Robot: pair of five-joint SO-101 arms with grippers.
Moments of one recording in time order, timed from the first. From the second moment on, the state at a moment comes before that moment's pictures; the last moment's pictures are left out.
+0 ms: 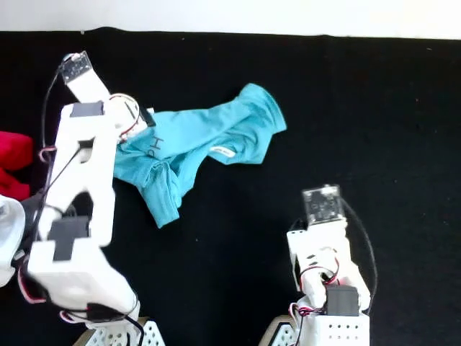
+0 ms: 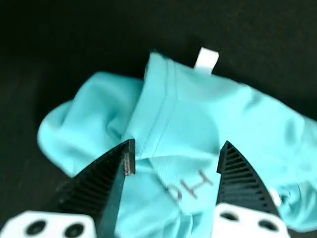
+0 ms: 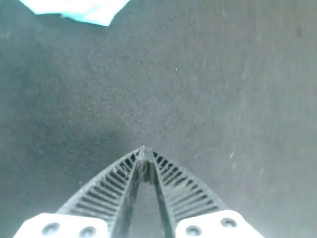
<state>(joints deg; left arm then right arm) -12.6 16.1 2.7 48.8 0.1 -3.0 -104.6 95.7 58.6 18.2</state>
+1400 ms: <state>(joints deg) -32.6 10.5 13.4 80.0 -14.5 -23.1 -5.8 14.5 57.8 7.3</state>
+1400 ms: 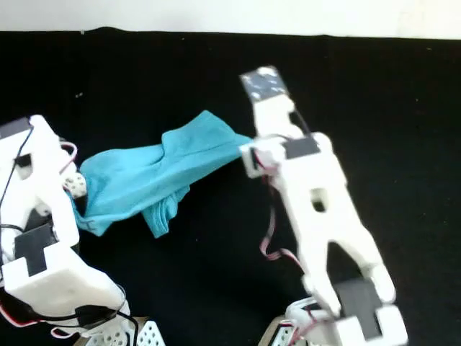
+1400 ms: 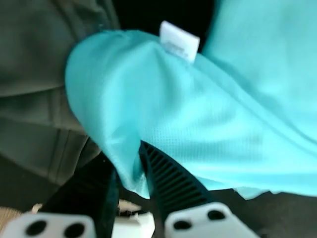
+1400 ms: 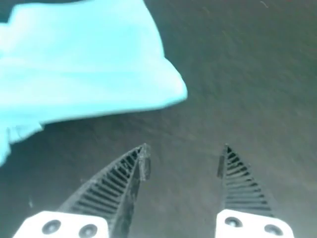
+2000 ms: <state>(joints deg) -32.5 10.0 25.5 77.4 -17.7 -31.9 44.6 -37.9 53.8 7.1</state>
